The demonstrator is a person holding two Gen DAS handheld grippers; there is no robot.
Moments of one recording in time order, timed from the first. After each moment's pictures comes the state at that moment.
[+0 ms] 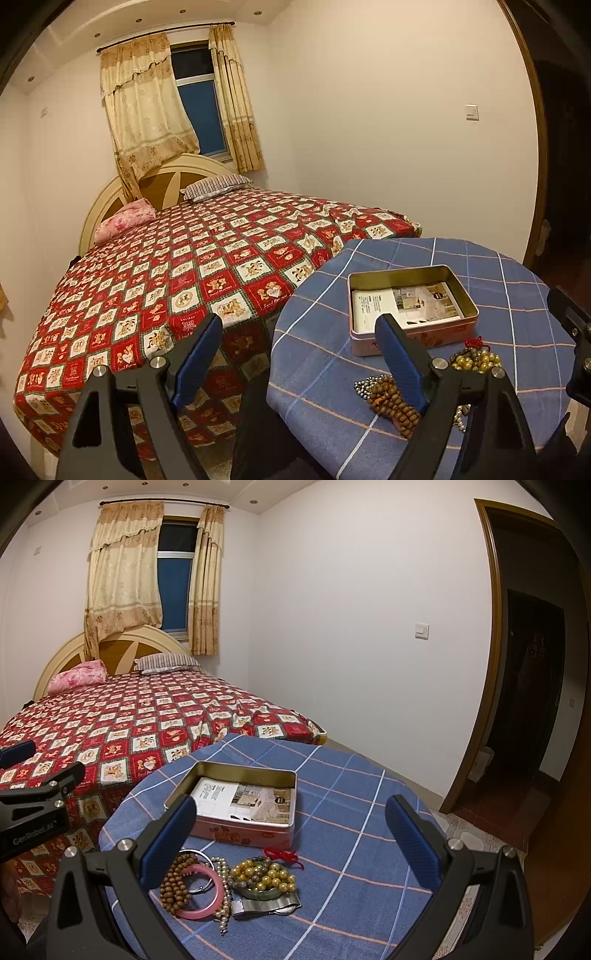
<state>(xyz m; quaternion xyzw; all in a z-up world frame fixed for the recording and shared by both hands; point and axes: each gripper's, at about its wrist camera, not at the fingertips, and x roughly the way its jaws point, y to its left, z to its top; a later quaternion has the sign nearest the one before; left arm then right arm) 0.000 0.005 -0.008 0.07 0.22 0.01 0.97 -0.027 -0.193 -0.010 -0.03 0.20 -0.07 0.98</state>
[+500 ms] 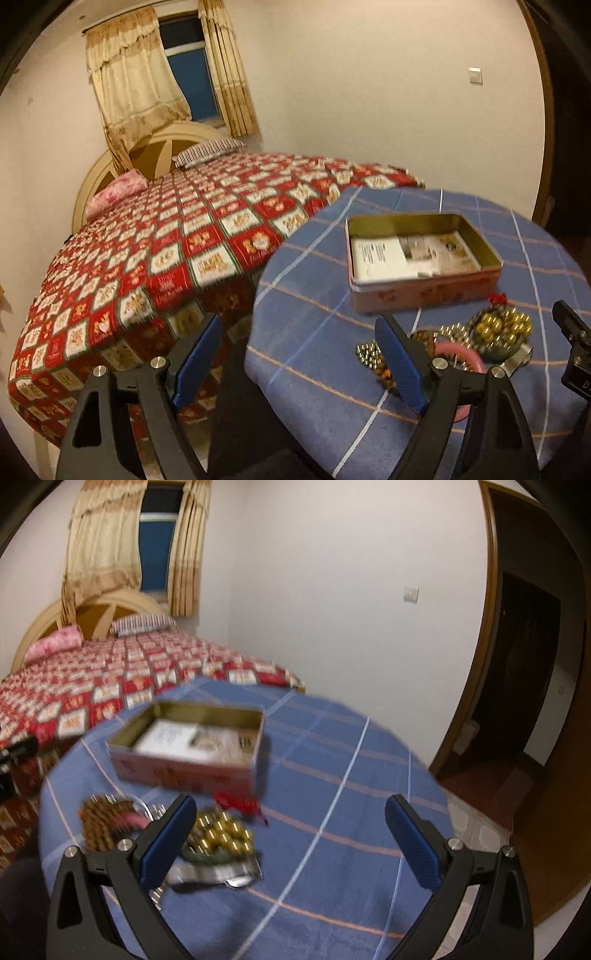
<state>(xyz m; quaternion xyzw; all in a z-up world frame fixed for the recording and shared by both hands) 0.035 -0.007 -0.084 0.08 0.30 0.01 0.95 -0.006 -0.230 -0.097 -0.04 0.29 -0.11 0.95</state>
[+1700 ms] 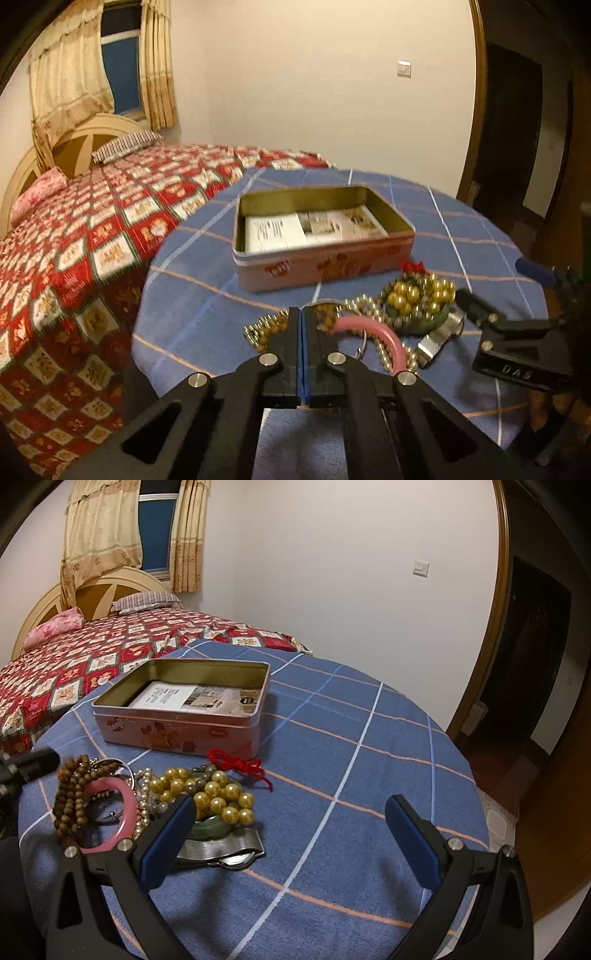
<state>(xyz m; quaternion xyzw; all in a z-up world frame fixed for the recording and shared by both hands) 0.032 -0.047 -0.104 0.06 0.32 -0.16 0.93 0.008 -0.236 -0.119 -0.03 0.32 -0.10 0.94</state>
